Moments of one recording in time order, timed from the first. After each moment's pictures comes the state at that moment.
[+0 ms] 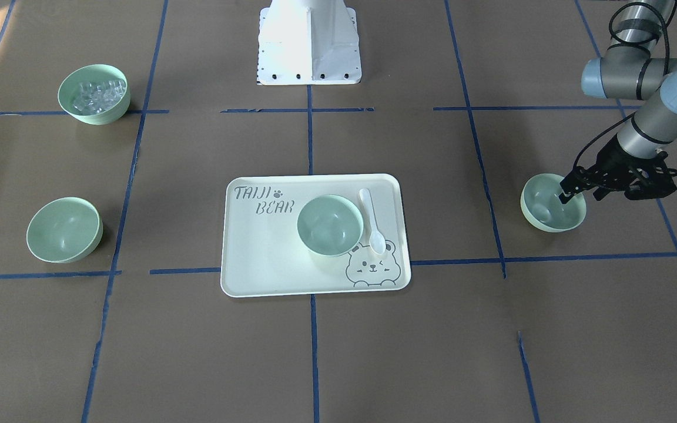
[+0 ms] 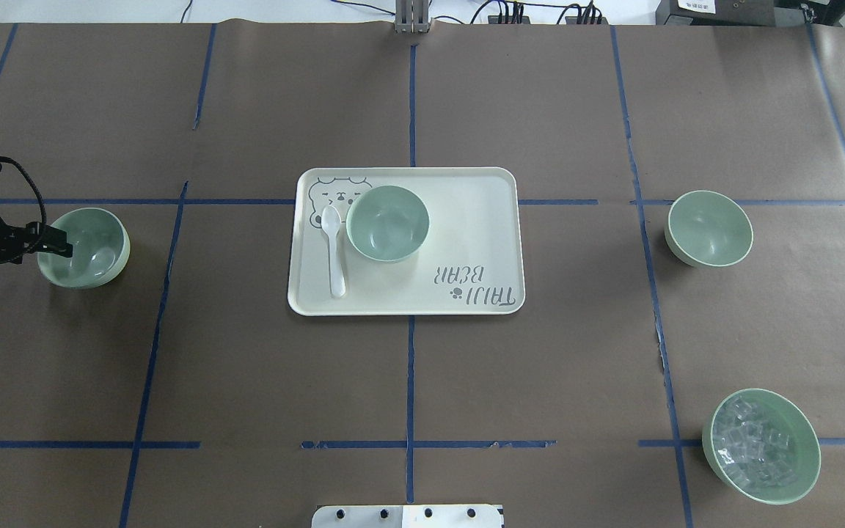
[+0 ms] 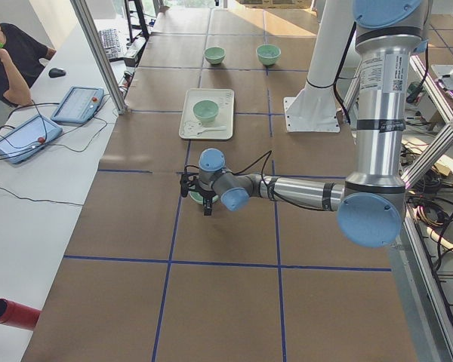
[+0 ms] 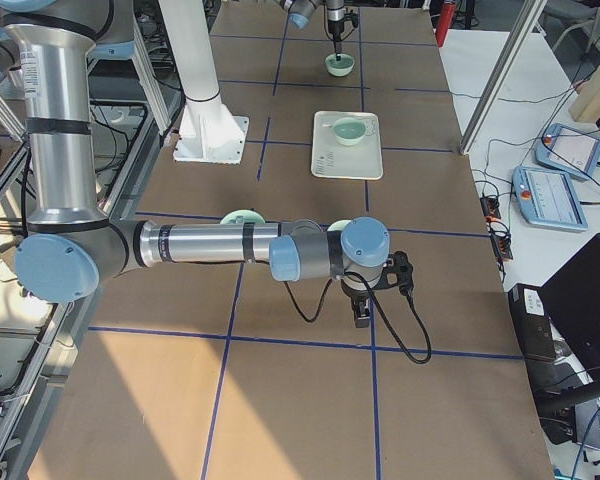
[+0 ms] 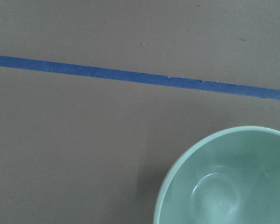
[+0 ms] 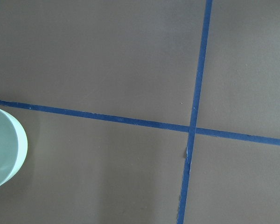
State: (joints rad) left arm -0.96 -1.57 -1.57 -2.29 -2.13 -0.99; right arm 1.55 -1.55 1.63 -1.49 2.46 0.01
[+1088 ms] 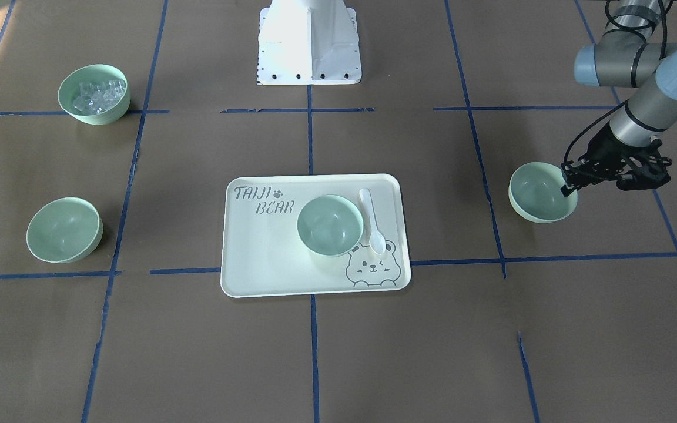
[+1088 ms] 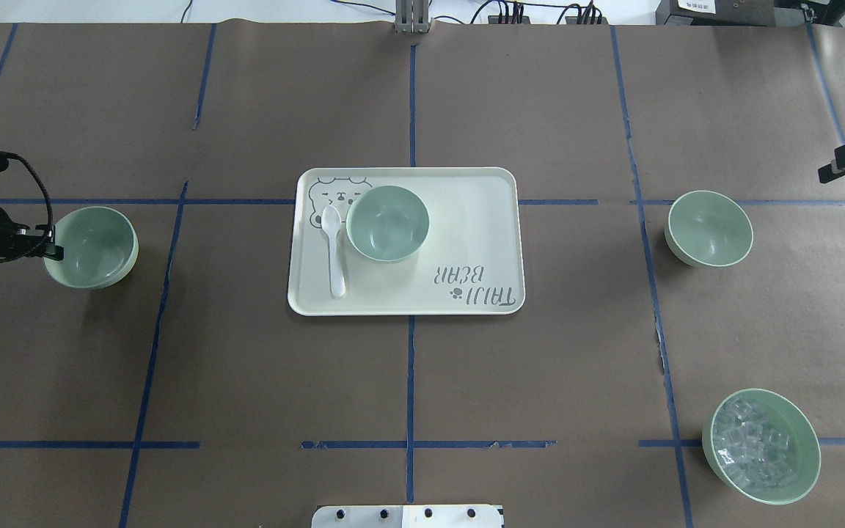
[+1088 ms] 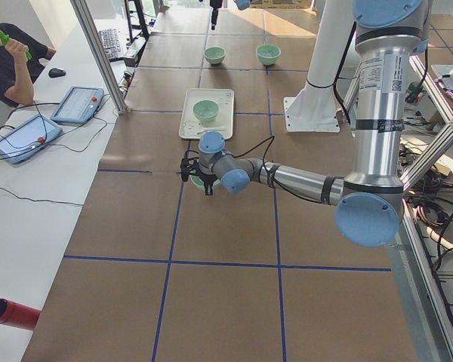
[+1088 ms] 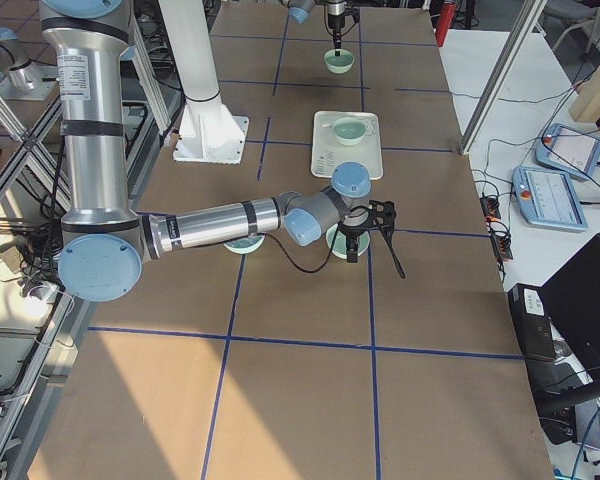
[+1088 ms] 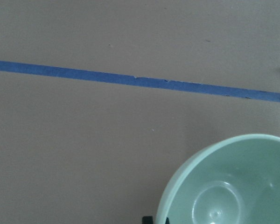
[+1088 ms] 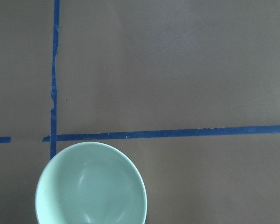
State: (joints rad) left arm -0.98 -1.60 -1.76 -2.07 -2.18 -1.00; right arm 1.17 -1.55 1.72 -1.11 2.29 0.77
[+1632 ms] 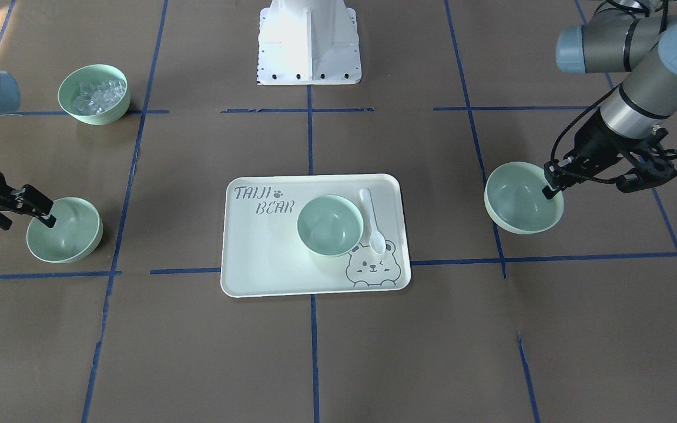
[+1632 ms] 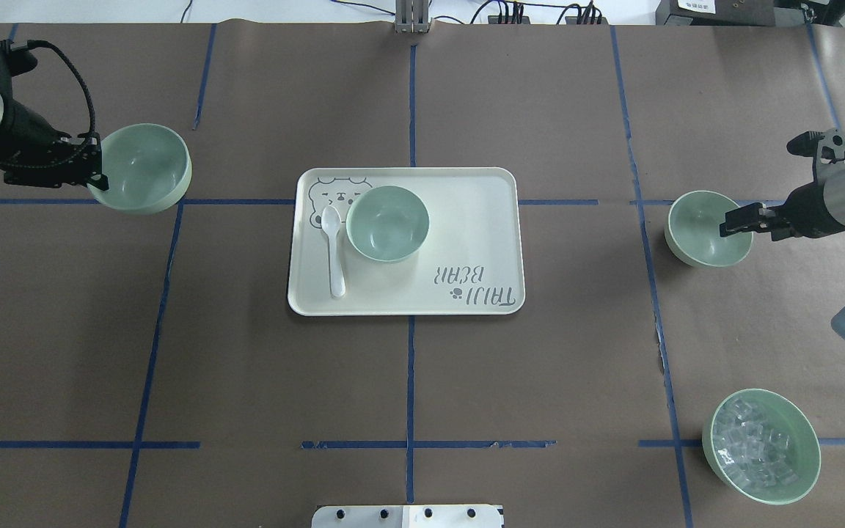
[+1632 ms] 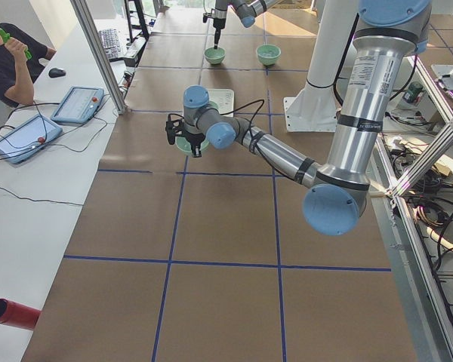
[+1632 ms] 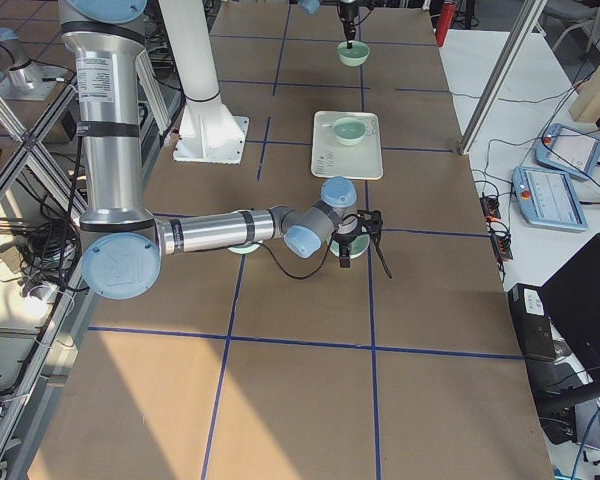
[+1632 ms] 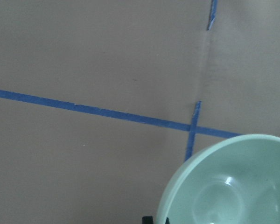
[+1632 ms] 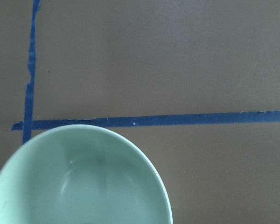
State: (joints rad) left arm -1.03 -1.81 -1.84 -1.80 -2.22 -1.14; right arm 0.98 -1.55 1.57 -0.84 2.14 0.94
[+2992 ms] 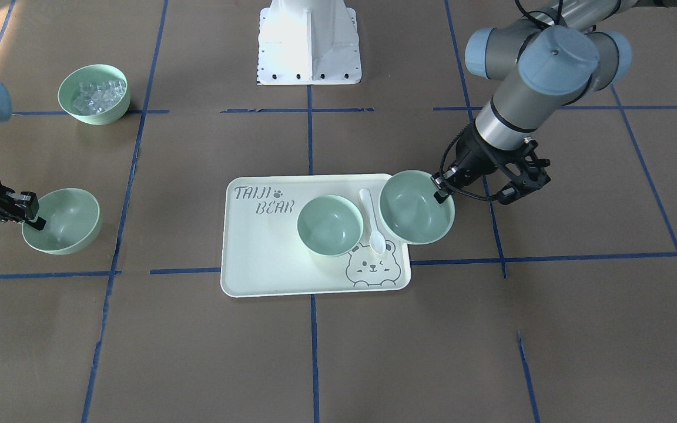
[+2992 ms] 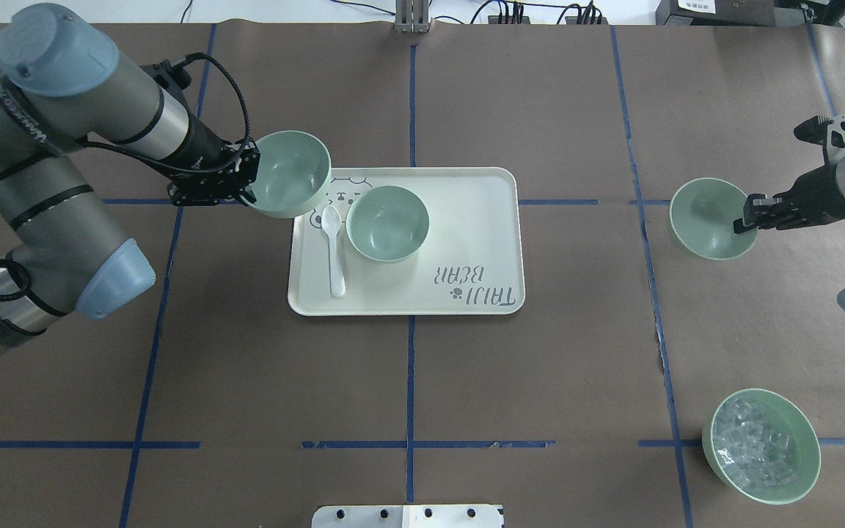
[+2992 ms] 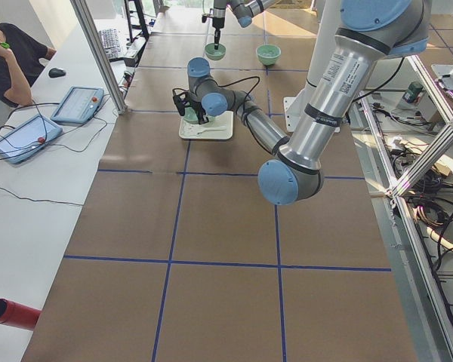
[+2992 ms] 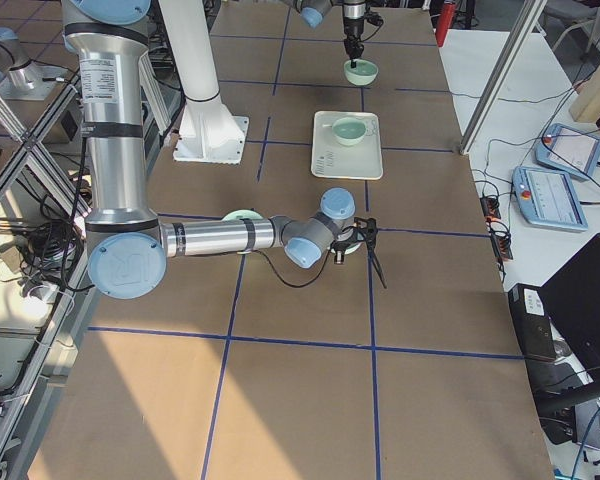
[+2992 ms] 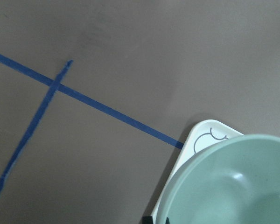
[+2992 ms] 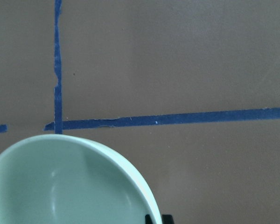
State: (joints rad) left arm -0.81 -2.08 -1.73 -1.78 -2.14 -1.56; right arm 1.06 -1.51 1.54 -0.83 2.31 0.95
